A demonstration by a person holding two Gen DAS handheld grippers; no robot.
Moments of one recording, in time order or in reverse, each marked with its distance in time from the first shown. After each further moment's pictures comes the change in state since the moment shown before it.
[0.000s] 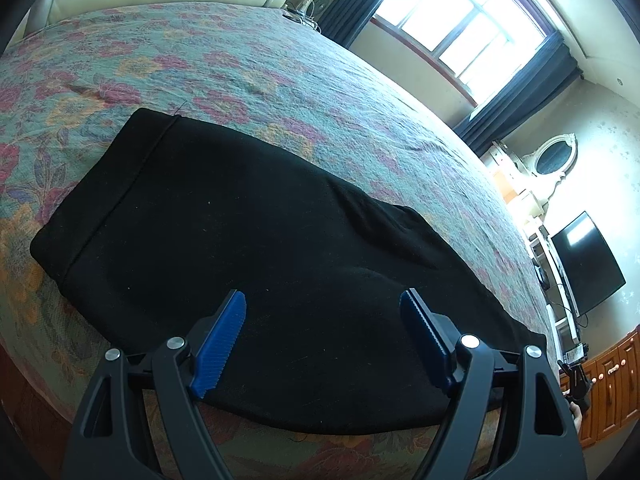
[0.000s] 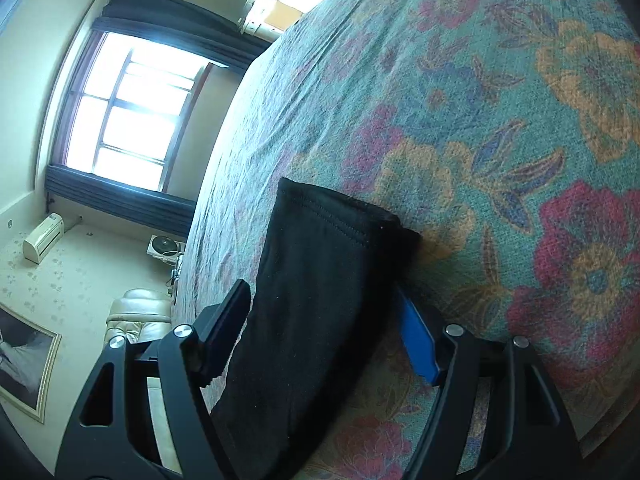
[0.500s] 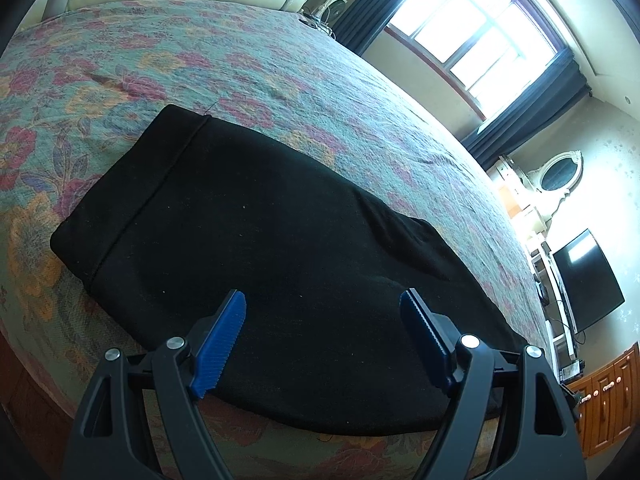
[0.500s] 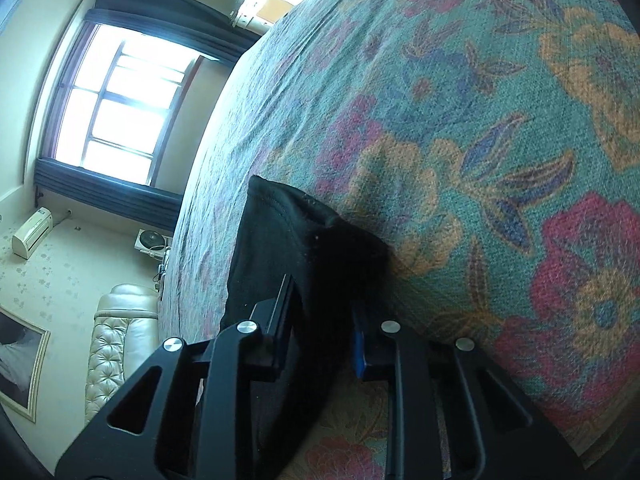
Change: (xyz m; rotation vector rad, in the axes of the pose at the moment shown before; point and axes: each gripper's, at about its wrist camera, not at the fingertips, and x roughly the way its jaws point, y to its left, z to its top) left arm -0.008 0.017 0.002 -0.048 -0.030 0.013; right arm 0.010 -0.018 0.007 -0.012 0.020 -0.036
